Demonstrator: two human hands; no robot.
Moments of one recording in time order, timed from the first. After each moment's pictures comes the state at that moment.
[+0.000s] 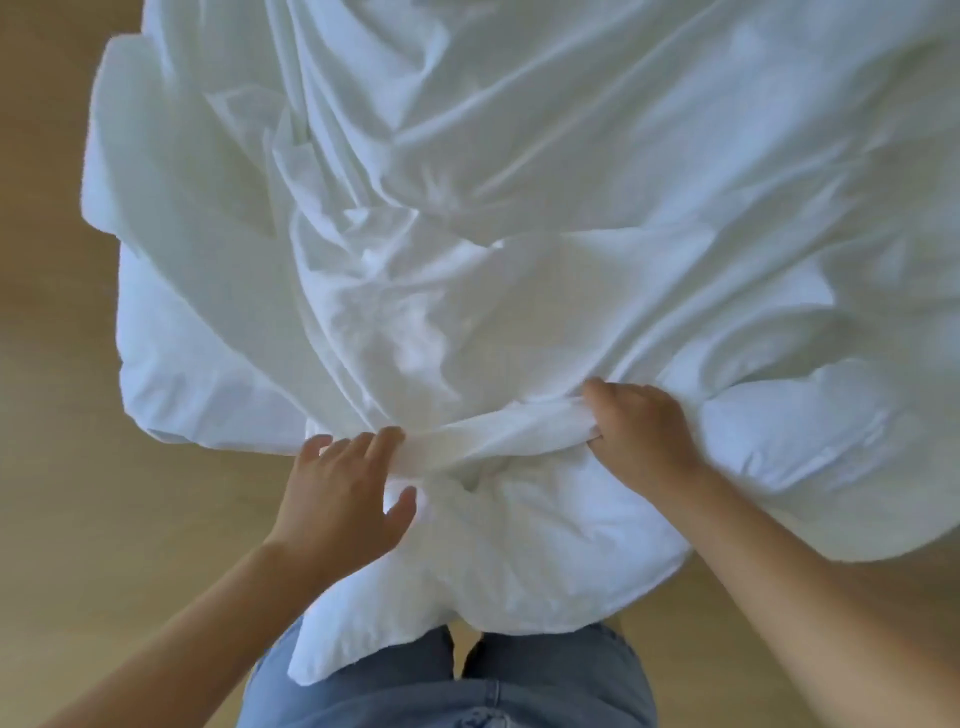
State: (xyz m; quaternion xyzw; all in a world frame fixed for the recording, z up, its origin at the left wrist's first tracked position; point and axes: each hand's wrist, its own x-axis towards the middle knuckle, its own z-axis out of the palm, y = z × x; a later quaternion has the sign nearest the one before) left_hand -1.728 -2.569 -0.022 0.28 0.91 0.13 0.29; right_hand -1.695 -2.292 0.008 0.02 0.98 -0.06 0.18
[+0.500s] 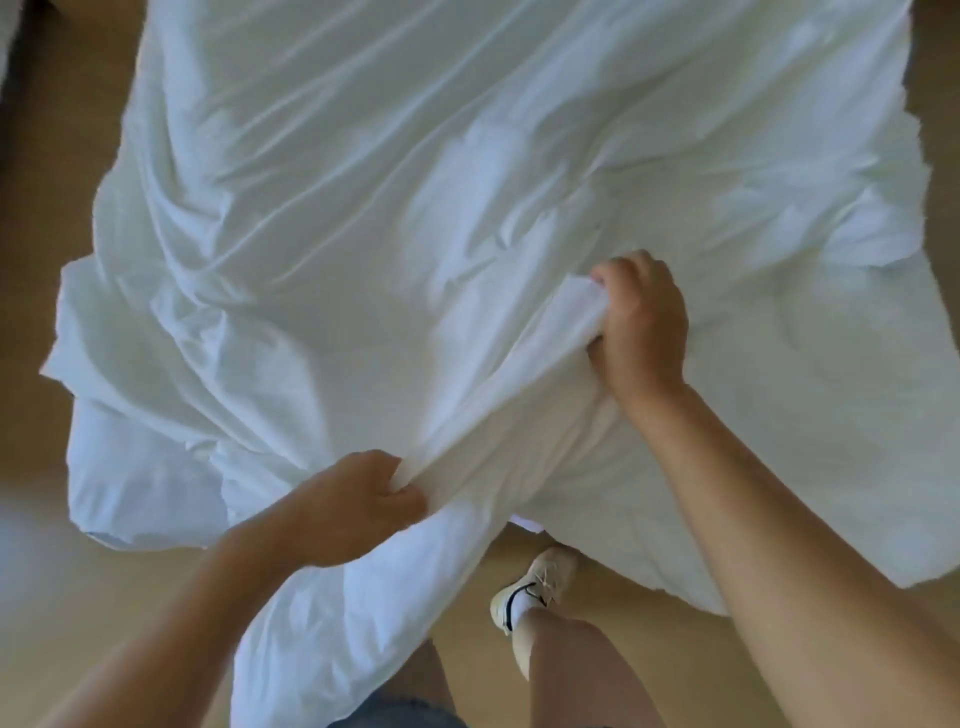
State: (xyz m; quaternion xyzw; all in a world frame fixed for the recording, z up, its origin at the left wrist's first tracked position) left_hand -1.676 -2.346 0.082 0.17 0.81 0.24 0.51; right_hand -1.649 -2.072 0.042 0.19 0.94 -0.17 -0.25
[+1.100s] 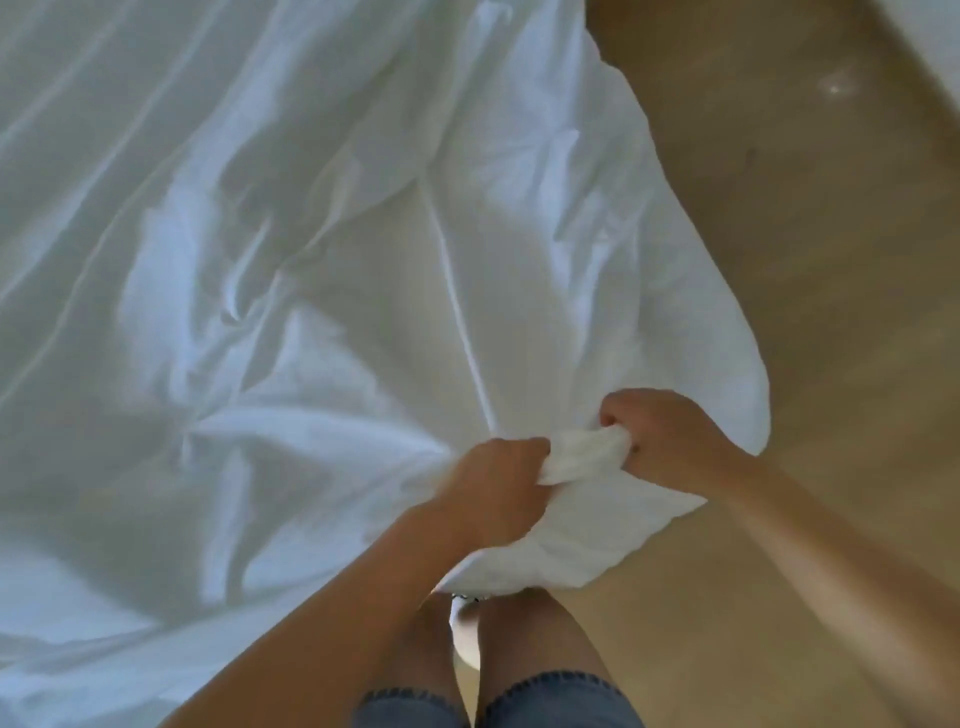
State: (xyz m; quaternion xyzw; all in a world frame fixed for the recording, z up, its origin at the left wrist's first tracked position) left_hand -1.573 -2.061 0.050 0.47 0.74 0.15 0.46; right_hand -1.444 -1.903 0.052 0.24 0.93 -0.19 0.20
